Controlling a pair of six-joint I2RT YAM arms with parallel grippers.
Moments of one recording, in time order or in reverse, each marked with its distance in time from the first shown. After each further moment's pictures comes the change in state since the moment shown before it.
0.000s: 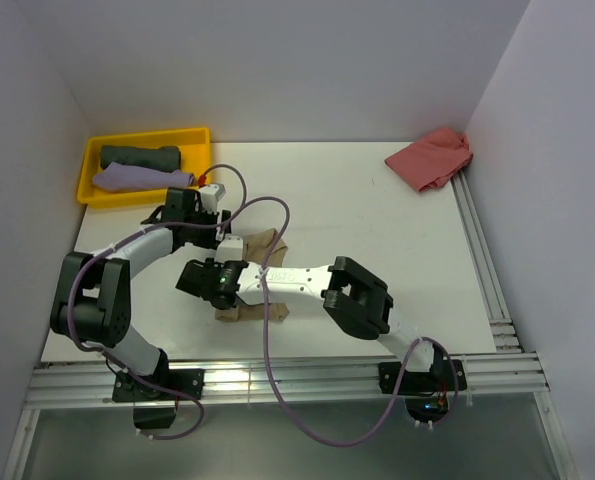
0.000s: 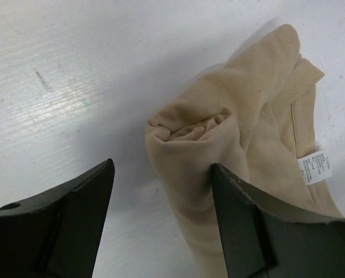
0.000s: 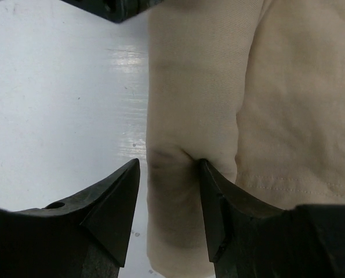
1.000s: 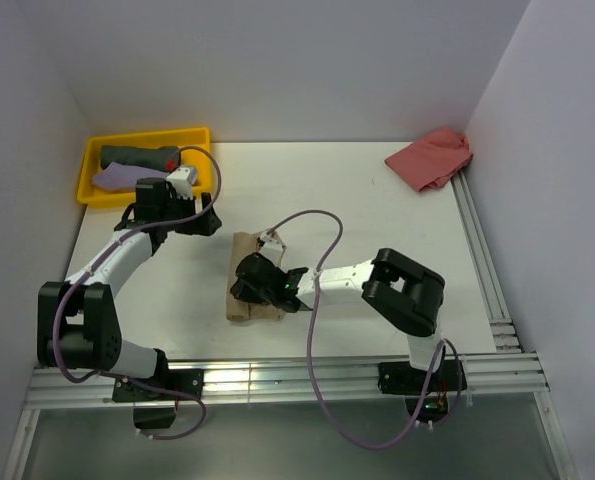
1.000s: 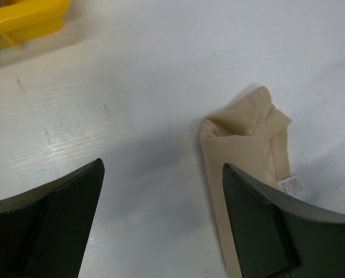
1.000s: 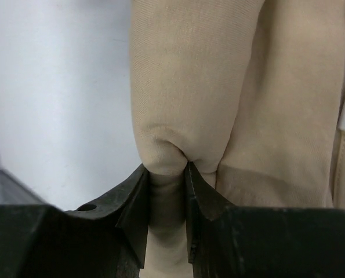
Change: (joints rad) left arm 0.123 -0.163 -0.003 0.042 0.032 -0.044; right arm -0.110 -0.313 -0.674 0.711 -0.275 -0.043
